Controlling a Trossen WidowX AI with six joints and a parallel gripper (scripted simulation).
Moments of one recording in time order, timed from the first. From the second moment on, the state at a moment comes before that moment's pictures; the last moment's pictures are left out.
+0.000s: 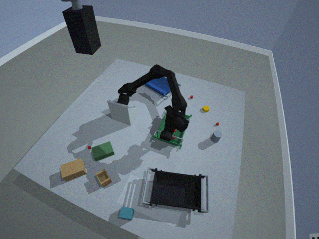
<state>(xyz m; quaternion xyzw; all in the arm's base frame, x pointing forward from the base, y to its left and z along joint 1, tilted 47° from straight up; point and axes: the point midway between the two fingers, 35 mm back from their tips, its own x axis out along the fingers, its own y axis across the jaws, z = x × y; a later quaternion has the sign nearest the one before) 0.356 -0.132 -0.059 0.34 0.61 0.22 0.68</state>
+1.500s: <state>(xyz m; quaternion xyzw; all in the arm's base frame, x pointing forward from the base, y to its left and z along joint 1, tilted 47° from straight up) 0.352 -0.156 -0.034 0.34 0.62 0.22 0.67</state>
